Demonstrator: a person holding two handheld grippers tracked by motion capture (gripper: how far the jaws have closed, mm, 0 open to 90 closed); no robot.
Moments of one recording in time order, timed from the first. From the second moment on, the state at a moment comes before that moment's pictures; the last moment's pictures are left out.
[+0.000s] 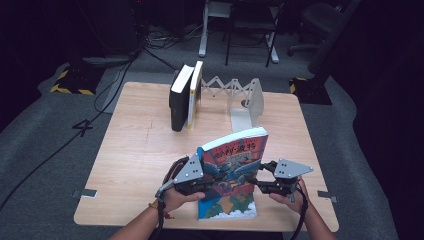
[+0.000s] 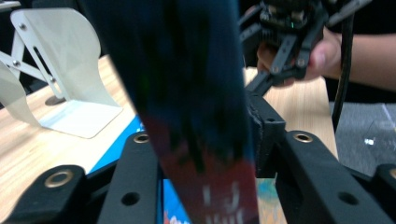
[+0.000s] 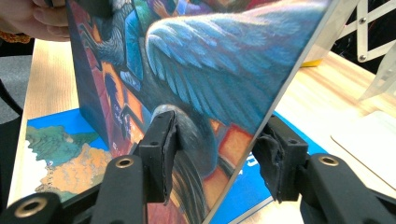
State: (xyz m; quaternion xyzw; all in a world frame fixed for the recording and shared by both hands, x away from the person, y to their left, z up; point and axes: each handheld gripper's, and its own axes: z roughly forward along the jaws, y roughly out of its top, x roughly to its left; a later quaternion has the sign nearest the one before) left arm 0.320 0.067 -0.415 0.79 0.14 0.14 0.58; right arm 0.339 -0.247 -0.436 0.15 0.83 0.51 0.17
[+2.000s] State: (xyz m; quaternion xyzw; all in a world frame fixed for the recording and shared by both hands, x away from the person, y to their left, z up) left arm 0.379 0.097 -0.394 0.74 0.25 0.18 0.59; right arm 0.361 -0.269 -0.447 0.23 0.84 0.44 0.20
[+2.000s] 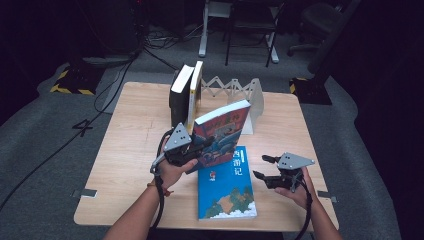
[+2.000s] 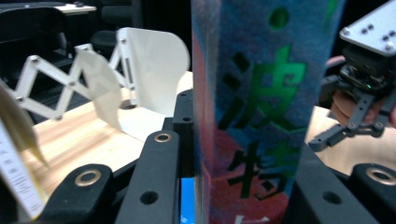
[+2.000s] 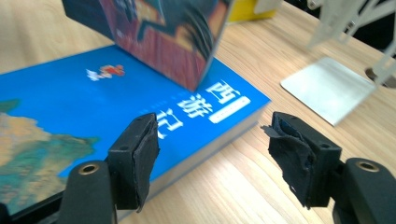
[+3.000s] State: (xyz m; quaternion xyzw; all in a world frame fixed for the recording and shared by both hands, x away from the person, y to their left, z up) left arm 0.448 0.109 -0.418 0.70 0.33 0.28 0.57; right arm 0.373 -0.269 -0.472 0.25 0.86 0.40 0.17
